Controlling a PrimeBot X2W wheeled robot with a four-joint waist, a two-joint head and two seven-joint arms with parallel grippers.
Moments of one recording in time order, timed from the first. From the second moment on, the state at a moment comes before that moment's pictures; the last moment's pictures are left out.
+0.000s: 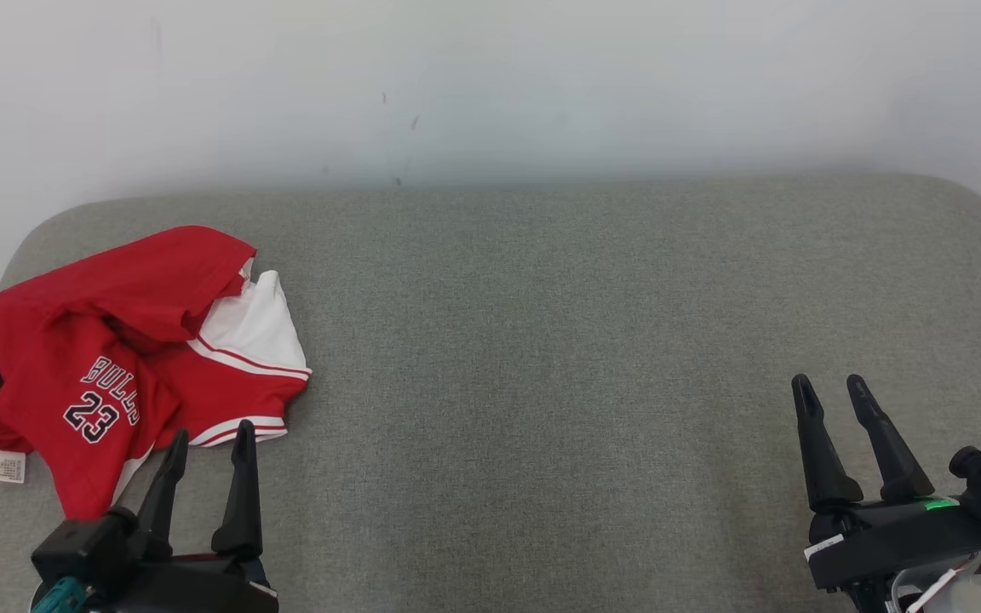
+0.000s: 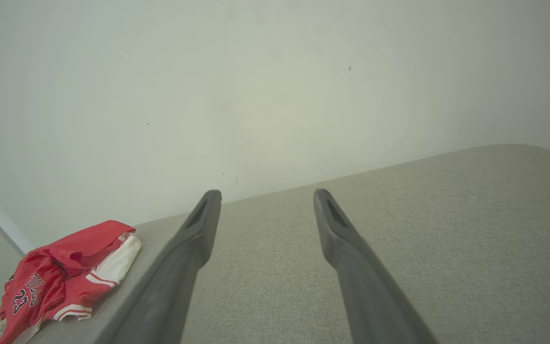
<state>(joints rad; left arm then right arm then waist) -0.03 0.19 -0.15 0.09 -0.58 0.03 -0.18 -0.10 -0.25 0.23 0.07 0.63 0.04 -0.18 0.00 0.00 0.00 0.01</state>
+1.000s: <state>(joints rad) -0.03 0.20 -0.18 0.04 -0.30 0.05 -0.25 -0.11 -0.29 0.27 0.04 0.37 0.01 -0.25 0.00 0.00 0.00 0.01</state>
